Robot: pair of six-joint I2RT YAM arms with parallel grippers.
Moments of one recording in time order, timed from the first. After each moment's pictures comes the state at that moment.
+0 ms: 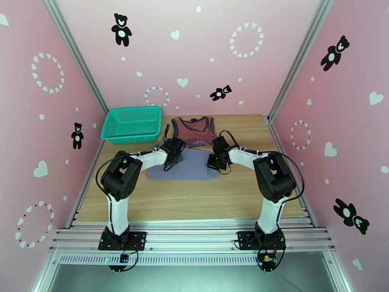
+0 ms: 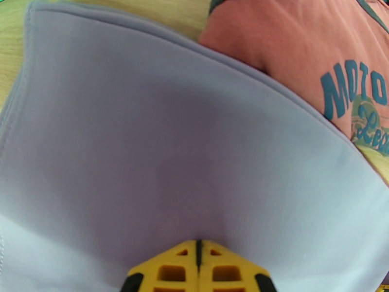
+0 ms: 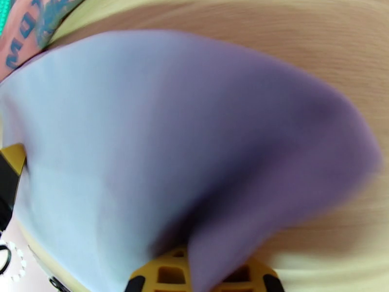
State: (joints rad) left arm -0.55 2.01 1.26 -0.38 -0.22 -0.83; right arm 0.42 1.90 1.14 -0.44 -0.25 0.58
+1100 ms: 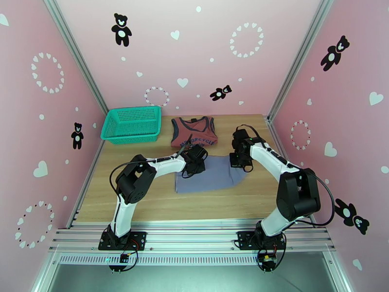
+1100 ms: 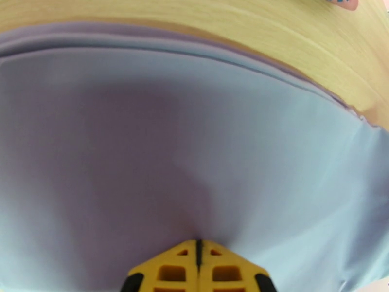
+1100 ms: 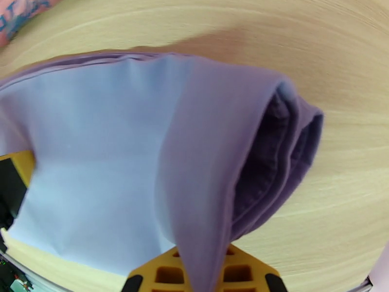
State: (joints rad) left arm -0.80 2.09 1.42 -0.45 0.00 -0.95; right arm 0.25 1.63 1.21 -0.92 -0.04 0.21
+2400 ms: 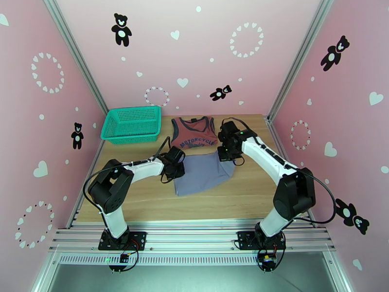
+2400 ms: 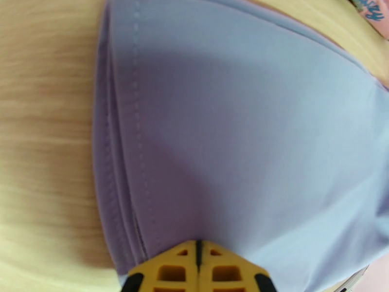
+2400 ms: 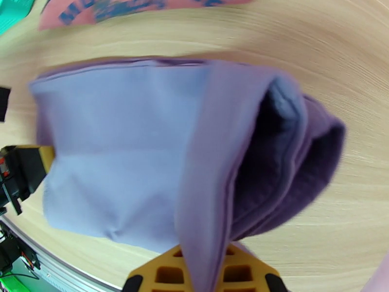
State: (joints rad) left arm -0.62 1.82 1.05 -0.37 0.09 -0.86; right arm 0.45 1.68 1.42 -1.01 -0.06 0.24
